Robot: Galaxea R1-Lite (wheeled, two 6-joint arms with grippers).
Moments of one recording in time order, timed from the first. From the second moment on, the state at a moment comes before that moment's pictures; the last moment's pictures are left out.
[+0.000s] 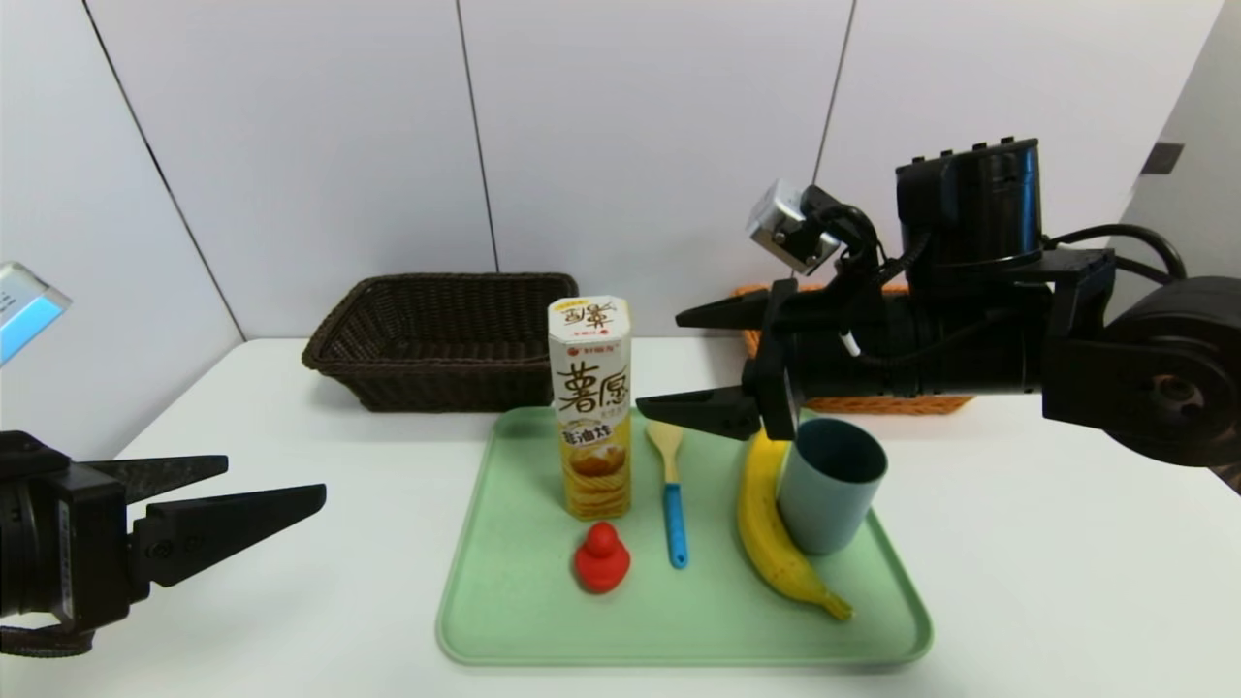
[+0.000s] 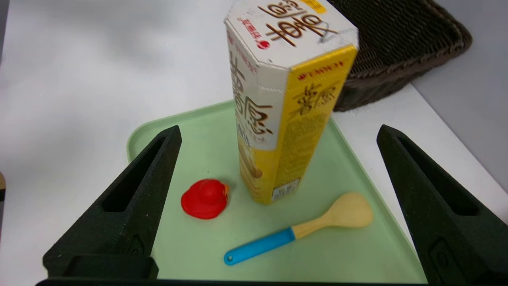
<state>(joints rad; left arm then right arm) -0.33 1.00 -0.81 0.23 -0.18 -0.18 0.56 1.74 -1.17 -0.24 0.57 -0.32</state>
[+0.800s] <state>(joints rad) -0.33 0.99 -0.79 0.23 -0.18 -0.17 0.58 1.92 -1.20 -0.47 0.57 -0.31</state>
